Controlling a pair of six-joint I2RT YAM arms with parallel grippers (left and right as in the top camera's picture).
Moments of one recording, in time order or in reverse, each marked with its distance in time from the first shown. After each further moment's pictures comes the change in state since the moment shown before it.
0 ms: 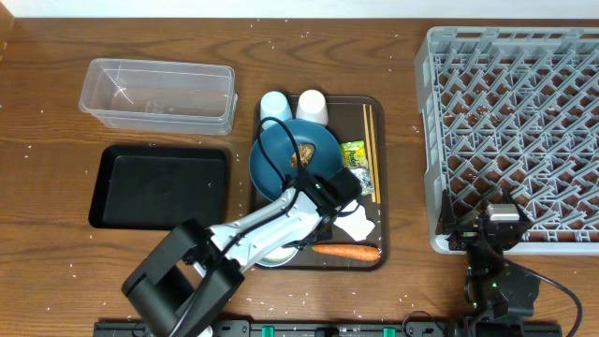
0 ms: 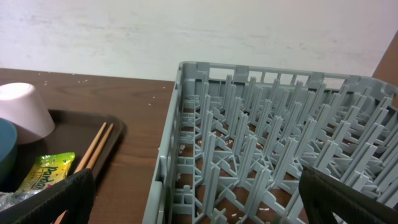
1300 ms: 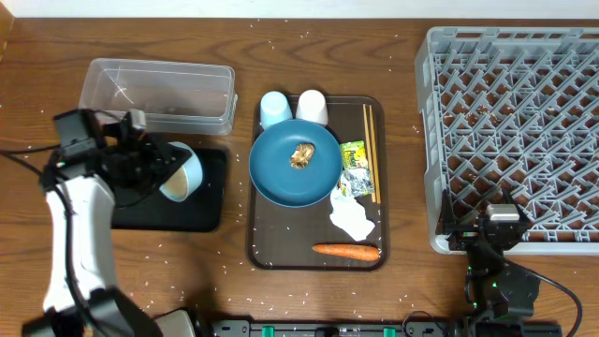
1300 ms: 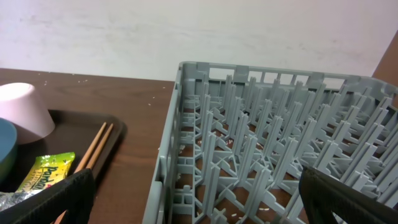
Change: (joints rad) left arm 1.274 -0.298 0.000 0.089 0.924 0.718; right arm 0.000 0.000 0.000 0.000 0.000 0.000
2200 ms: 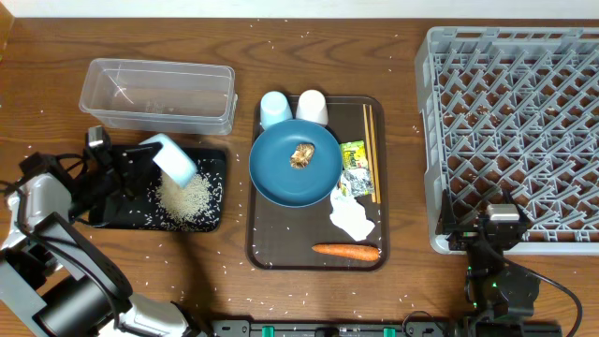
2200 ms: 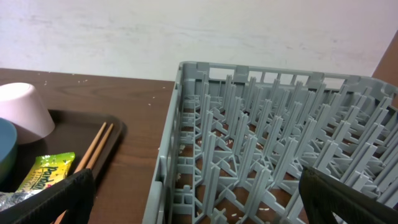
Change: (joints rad) left arm 0.283 0.286 0.000 -0.106 0.657 0.196; right arm 0.000 0.000 0.000 0.000 0.000 0.000
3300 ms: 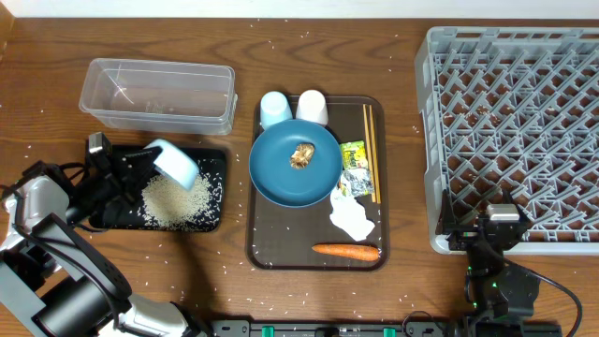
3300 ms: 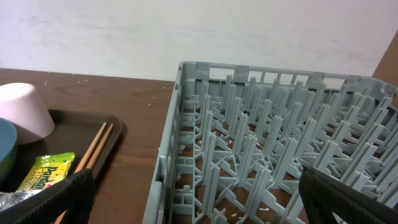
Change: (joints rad) left arm 0.017 0.000 -0.004 -0.119 0.019 0.095; right arm 0.000 0.000 0.000 0.000 0.000 0.000
